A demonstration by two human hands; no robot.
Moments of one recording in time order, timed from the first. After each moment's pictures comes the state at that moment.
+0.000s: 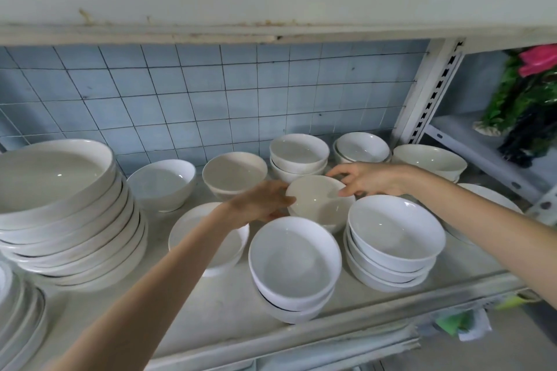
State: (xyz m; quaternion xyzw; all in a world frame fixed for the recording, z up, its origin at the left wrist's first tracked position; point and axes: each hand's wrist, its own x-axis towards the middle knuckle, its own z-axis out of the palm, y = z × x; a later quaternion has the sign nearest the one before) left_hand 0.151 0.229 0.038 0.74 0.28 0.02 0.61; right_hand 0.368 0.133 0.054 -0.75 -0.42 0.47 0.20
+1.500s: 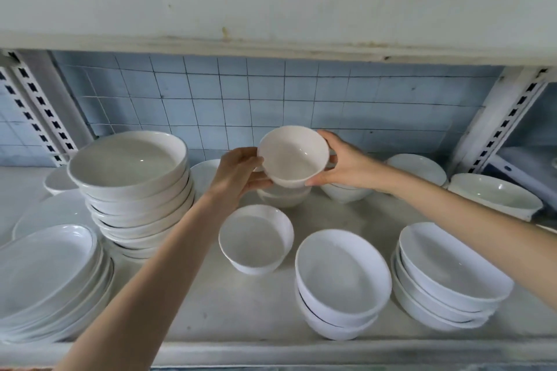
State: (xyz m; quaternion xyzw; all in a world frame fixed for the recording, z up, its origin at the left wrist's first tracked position) left_hand 0.079 0.279 0.062 0.53 0.36 0.41 0.65; right_hand 0.286 0.210 0.077 -0.64 -0.64 0.28 0.33
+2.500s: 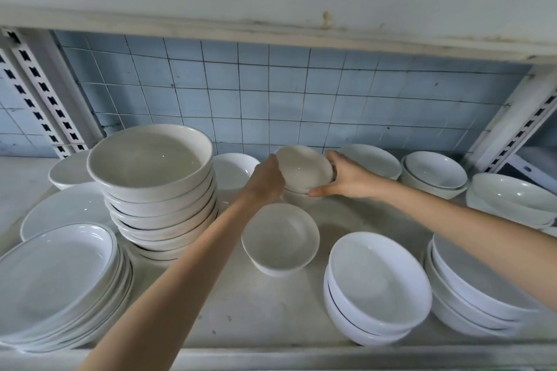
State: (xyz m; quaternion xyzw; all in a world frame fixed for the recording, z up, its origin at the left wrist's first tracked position) left_hand 0.094 0.313 0.024 0.77 0.48 0.18 0.38; right_hand 0.270 0.245 0.033 -0.72 -0.61 0.25 0.23
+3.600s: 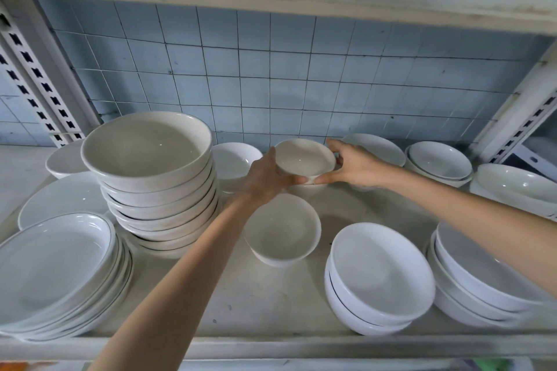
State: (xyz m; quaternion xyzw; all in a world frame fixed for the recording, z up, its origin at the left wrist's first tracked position) left_hand 0.083 0.304 0.013 0.76 0.43 0.23 0.43; right_hand 0.276 0.242 0.038 -0.70 -0.63 0.24 0.23
